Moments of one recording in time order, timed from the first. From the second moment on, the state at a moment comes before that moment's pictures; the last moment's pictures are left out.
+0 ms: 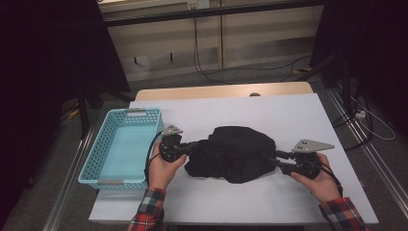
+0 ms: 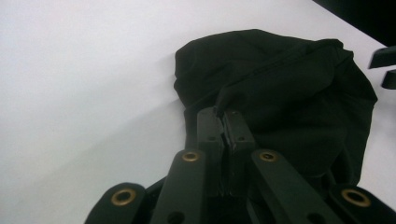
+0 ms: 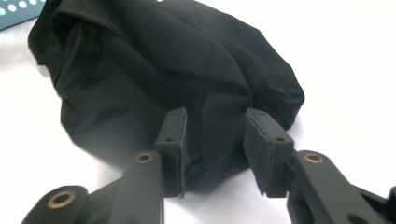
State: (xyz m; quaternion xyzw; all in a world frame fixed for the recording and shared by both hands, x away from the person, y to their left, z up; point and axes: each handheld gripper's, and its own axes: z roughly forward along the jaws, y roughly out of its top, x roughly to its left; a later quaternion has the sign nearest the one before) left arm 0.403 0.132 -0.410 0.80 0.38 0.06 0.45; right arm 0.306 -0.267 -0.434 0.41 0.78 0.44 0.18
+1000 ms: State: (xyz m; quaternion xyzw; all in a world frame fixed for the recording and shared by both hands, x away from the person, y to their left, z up) left arm 0.398 0.137 -0.407 0.80 0.37 0.06 0.47; right arm 0.307 -0.259 -0.442 0.39 0.79 0.43 0.18
